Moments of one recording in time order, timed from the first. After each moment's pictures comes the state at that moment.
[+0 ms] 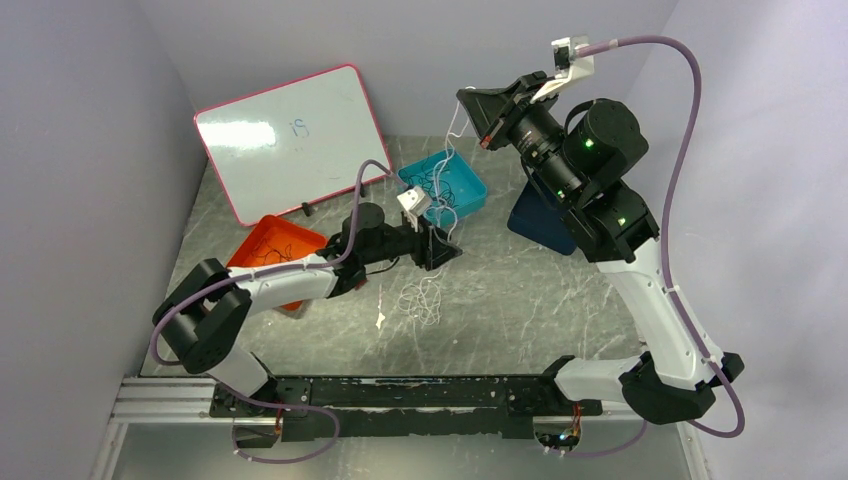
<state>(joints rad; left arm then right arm) -0.82 1.56 0.85 0.63 0.43 -0.34 0.65 1.25 1.77 -0.29 0.02 0.29</state>
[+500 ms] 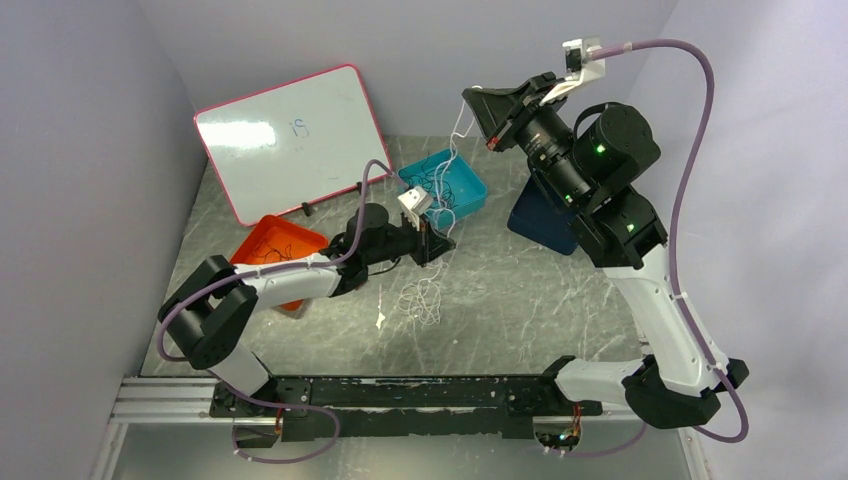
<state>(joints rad) -0.82 1.59 0.86 0.61 0.36 -0.36 0.65 1.22 1.77 -0.29 0.02 0.29</state>
